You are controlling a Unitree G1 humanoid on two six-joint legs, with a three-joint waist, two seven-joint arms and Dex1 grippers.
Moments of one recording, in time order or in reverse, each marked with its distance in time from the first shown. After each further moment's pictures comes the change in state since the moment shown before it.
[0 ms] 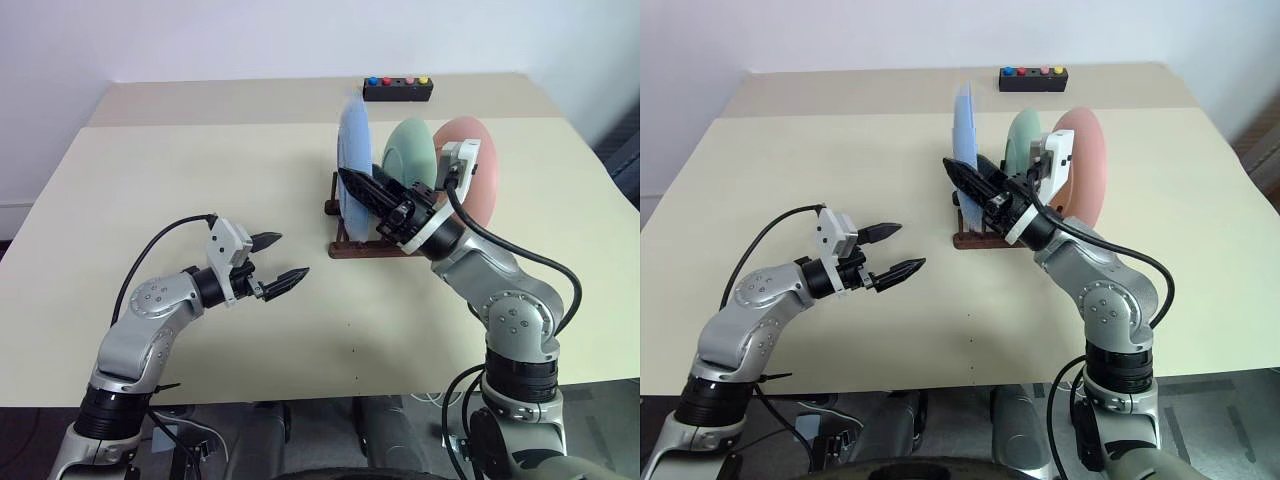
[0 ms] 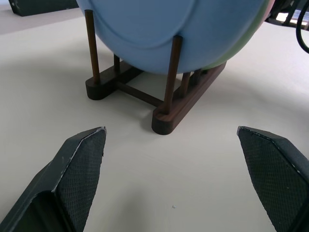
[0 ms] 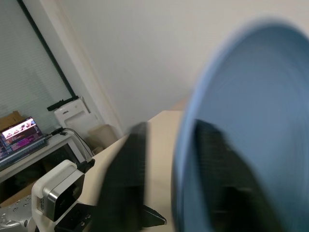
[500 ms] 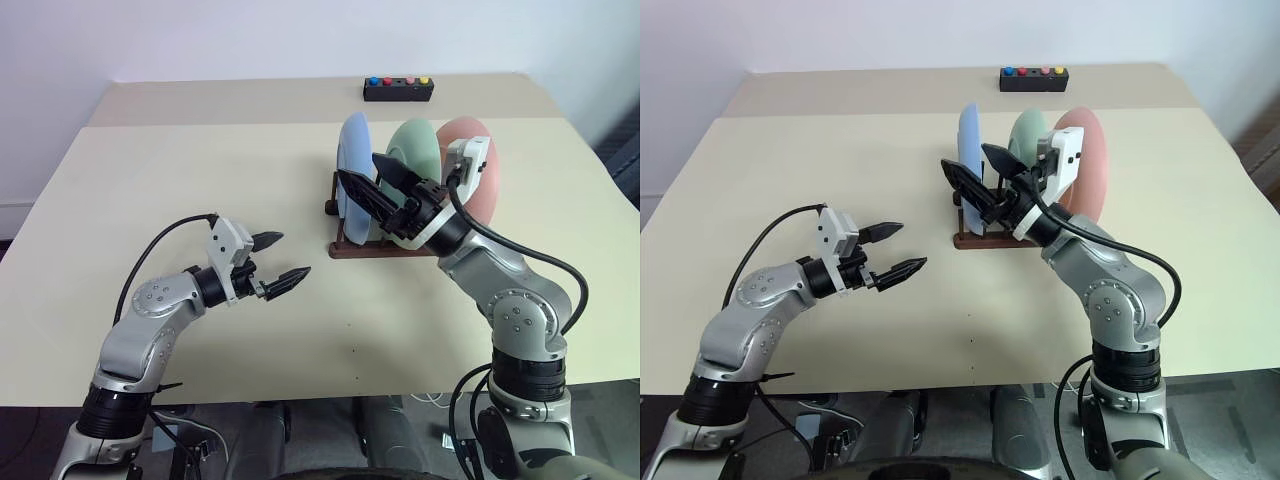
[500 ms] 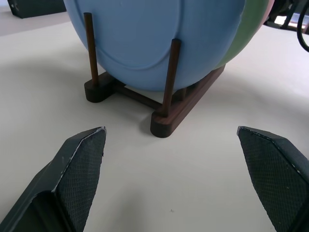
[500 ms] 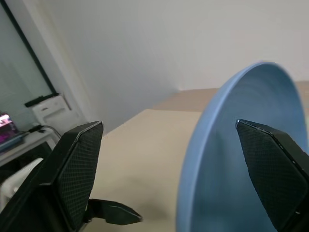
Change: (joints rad) left arm -0.004 -0.013 -0.001 0.002 0.000 0.000 -0.002; right arm -0.001 -0.062 0.007 0.002 -0.069 -0.034 -0.009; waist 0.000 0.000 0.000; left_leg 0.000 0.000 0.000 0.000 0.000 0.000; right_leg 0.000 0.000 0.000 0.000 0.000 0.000
